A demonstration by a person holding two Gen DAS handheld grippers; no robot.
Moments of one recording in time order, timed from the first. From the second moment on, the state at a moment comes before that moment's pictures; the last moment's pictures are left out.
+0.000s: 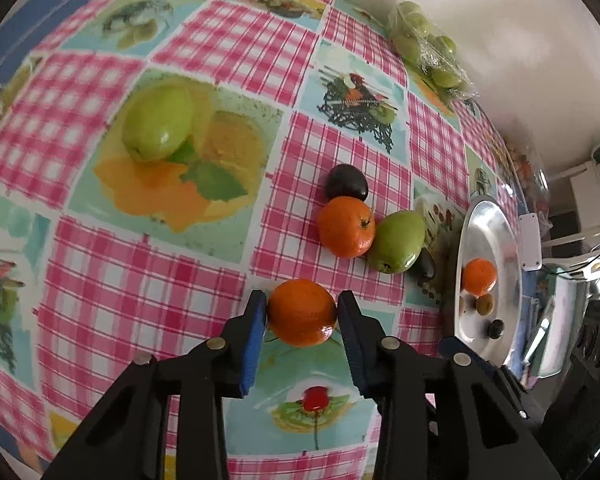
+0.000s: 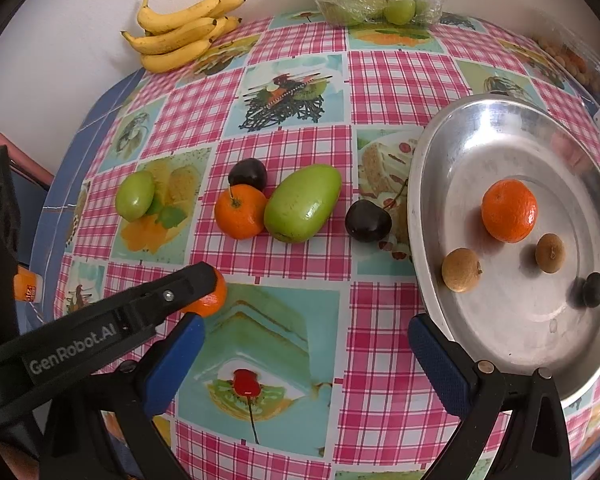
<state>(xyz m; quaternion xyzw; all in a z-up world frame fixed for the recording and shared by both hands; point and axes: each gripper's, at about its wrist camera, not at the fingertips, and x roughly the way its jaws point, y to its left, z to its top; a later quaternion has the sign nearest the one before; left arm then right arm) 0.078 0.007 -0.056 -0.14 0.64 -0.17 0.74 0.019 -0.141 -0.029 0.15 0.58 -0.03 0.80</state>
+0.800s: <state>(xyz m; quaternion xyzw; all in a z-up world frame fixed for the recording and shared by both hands) 0.092 0.056 -0.023 -0.17 0.58 -0.09 0.79 0.026 -0.133 0.000 0.14 0.53 0.00 0.84</state>
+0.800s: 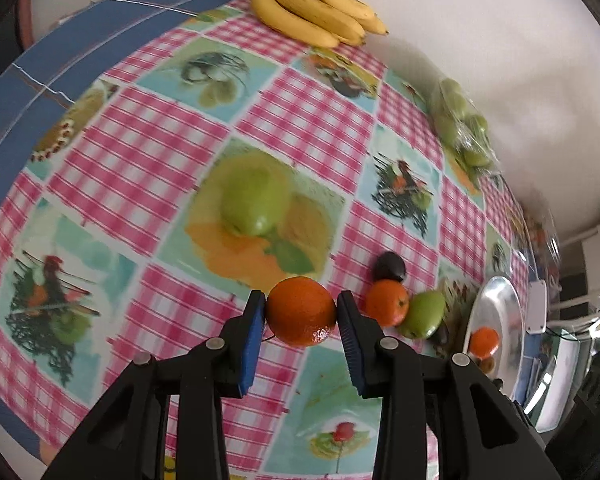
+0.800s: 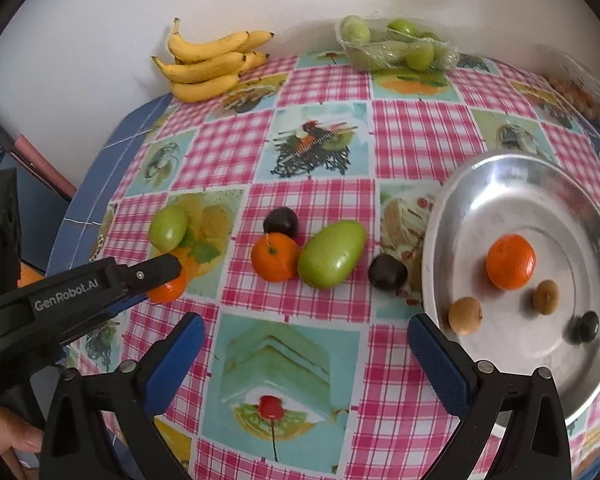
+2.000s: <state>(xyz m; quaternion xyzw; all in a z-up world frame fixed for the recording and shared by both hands) 0.120 0.071 -0.022 -0.19 0.57 -0.07 0.80 0.097 -0.104 -0.010 0.08 0.53 0.04 0.84</state>
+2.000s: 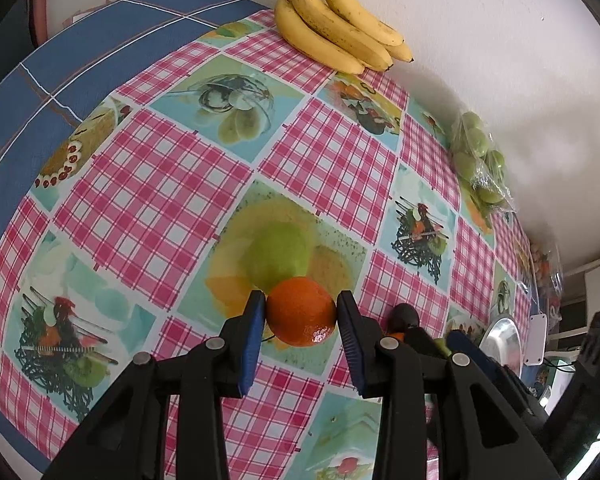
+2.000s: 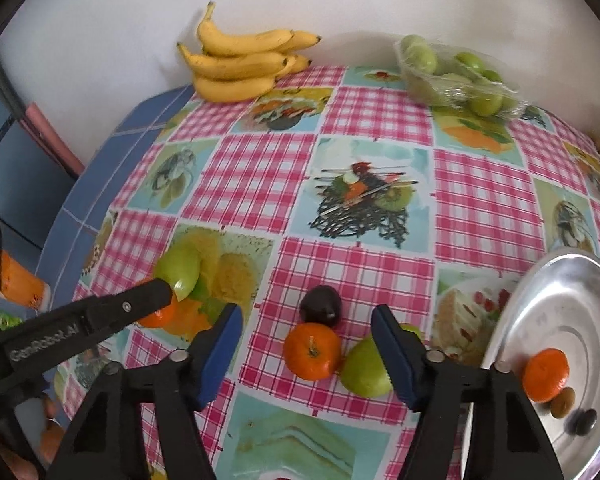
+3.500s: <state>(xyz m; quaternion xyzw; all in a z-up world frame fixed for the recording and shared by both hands) 0.116 0.067 -0.003 -0.17 0.55 -0.07 0.82 0.074 -0.100 0.017 0.08 0.52 0.03 0.85</state>
